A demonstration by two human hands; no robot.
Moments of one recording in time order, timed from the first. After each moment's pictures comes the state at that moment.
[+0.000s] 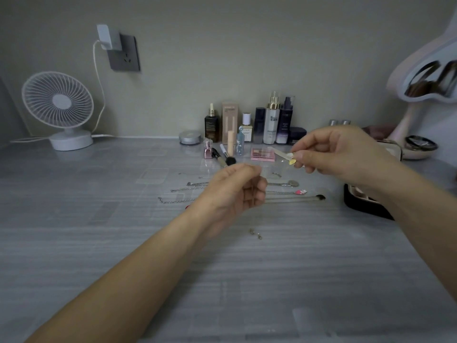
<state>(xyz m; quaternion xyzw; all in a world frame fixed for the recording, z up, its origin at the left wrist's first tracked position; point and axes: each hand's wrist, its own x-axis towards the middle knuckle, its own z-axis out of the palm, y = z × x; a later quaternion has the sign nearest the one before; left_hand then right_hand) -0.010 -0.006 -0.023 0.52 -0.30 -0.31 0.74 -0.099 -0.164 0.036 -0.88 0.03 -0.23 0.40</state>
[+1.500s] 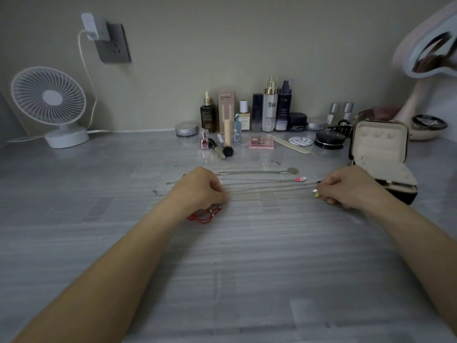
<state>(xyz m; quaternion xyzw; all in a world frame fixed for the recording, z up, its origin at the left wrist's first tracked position) 0.048 0.007 -0.048 0.90 -0.29 -0.10 0.31 -0.095 -0.228 -0.051 -0.87 0.32 -0.13 0.35</state>
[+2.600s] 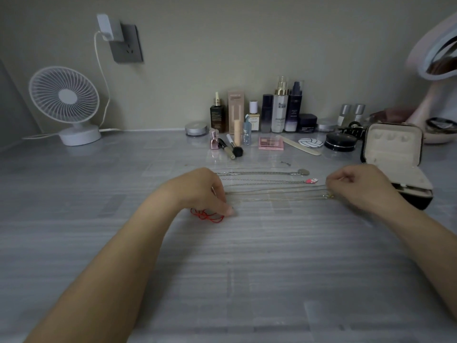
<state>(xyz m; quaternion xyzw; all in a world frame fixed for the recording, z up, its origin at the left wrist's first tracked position) 0.046 0.032 -0.025 0.90 -0.35 -0.16 0.19 -0.092 -0.229 -0.055 -0.89 0.27 -0.22 0.31</state>
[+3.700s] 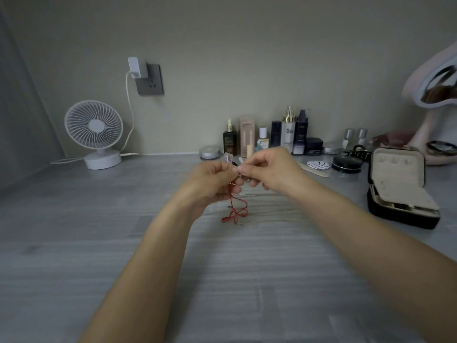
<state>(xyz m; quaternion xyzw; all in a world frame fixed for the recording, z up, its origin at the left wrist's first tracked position) 0.052 0.047 -0.003 0.68 -0.28 -0.18 0.65 -0.016 -0.085 0.016 -0.86 0.04 -0.20 0.46</state>
